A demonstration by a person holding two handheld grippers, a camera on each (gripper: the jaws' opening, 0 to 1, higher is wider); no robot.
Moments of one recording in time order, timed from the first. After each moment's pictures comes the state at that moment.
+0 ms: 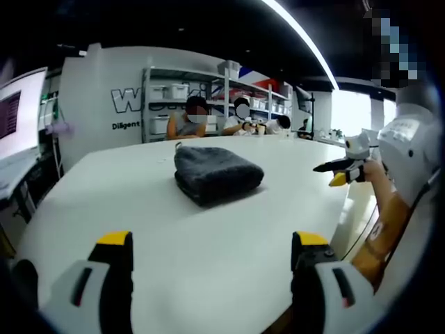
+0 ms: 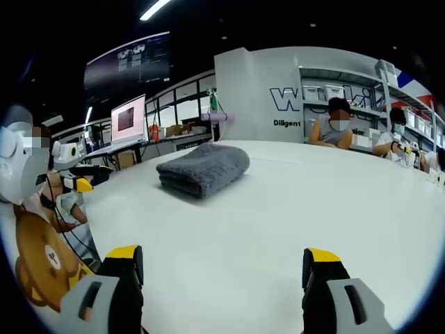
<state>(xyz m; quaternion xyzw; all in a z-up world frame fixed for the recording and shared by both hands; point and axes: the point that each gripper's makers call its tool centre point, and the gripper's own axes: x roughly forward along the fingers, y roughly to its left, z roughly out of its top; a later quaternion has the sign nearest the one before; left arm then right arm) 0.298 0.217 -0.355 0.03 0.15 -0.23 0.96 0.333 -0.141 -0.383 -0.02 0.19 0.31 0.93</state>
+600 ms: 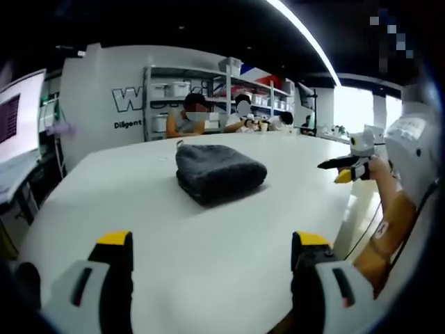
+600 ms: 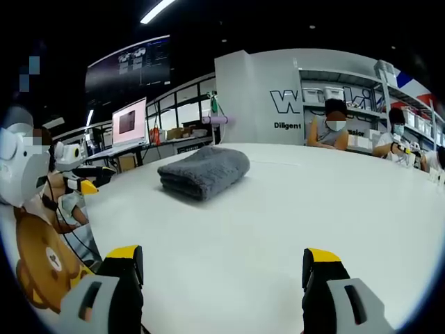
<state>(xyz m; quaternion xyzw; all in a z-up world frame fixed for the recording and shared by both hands) 0.306 0.213 -0.353 0.05 0.16 -0.22 0.96 0.332 -0.144 -0.381 -0.02 0.18 0.32 0.93</state>
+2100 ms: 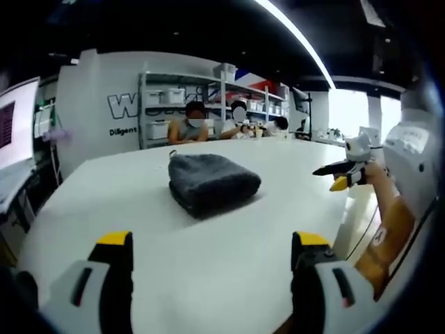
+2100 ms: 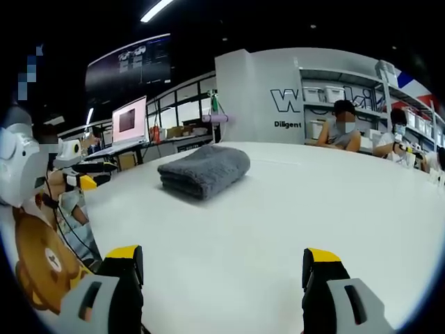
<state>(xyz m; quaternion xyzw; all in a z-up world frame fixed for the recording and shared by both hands) 0.310 0.199 -0.343 0.04 0.14 -0.24 0.96 0.333 -0.140 -0.380 -0.02 0.18 0.32 0.93</state>
